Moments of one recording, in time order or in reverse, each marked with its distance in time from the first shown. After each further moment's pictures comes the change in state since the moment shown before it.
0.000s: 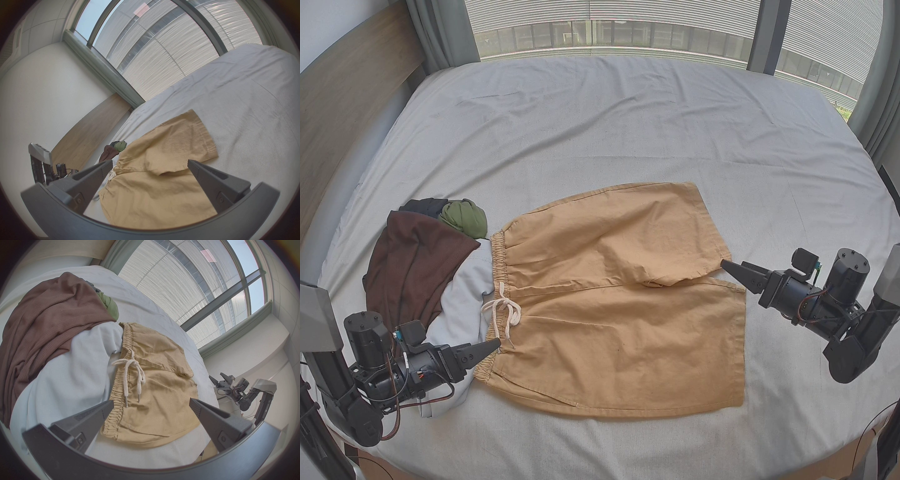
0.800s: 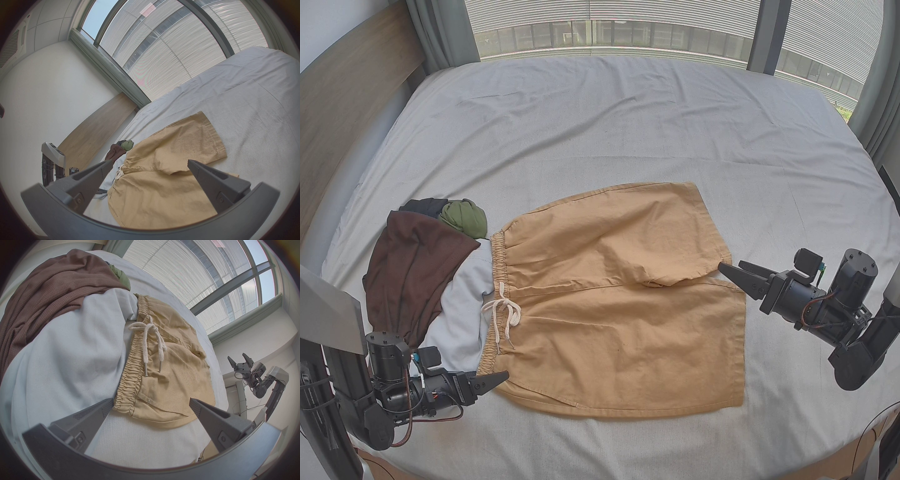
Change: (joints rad) left arm 0.006 0.175 0.034 -0.004 0.000 0.099; right arm 0.057 -0.078 0.054 0.001 -0.005 -0.026
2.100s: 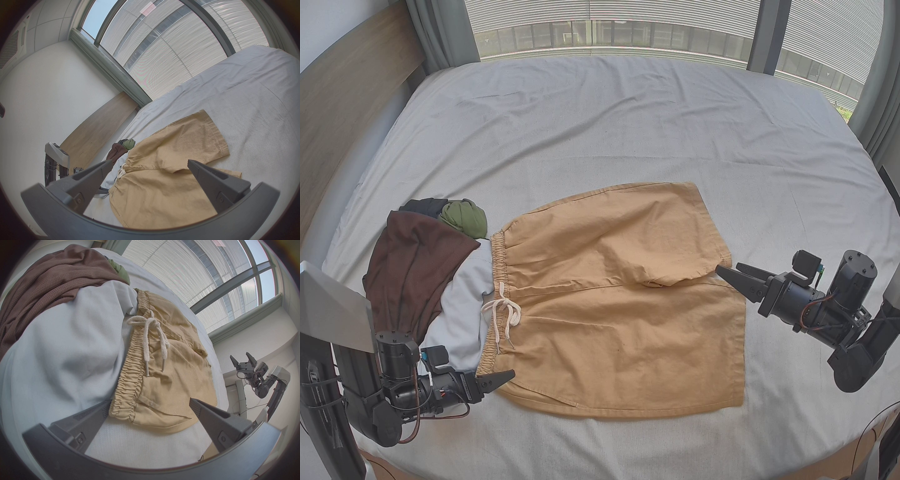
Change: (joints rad) left arm -0.014 0.053 -0.049 0.001 0.003 -0.003; right arm 0.014 -0.002 0.007 0.000 0.000 0.001
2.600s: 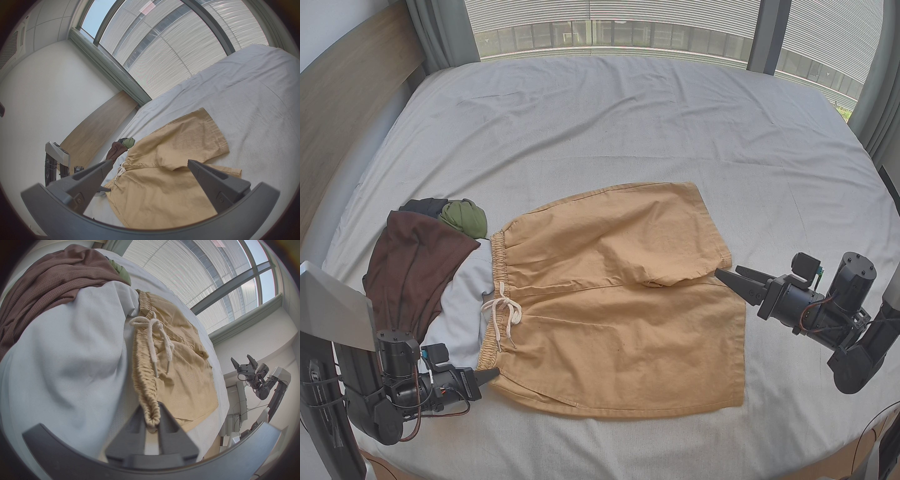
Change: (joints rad) left arm 0.006 0.011 -0.020 0.000 0.001 -0.001; right arm 0.002 0.003 0.009 0.000 0.000 -0.003
